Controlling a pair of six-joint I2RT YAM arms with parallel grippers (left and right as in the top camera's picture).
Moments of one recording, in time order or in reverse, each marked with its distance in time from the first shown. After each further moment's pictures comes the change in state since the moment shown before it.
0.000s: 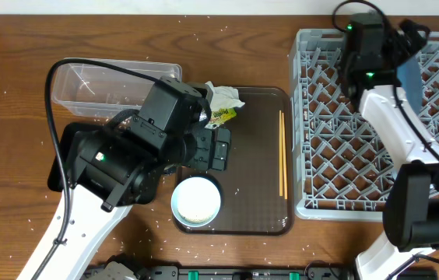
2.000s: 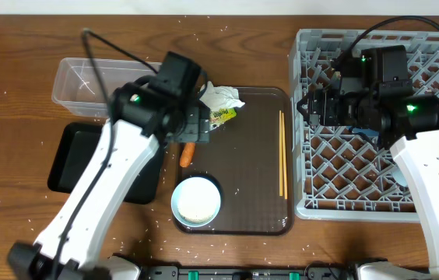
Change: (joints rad) left arm 0.157 0.261 -0.041 0.015 -0.172 0.031; right arm 0.081 -0.412 0.000 -0.798 -1.276 1.080
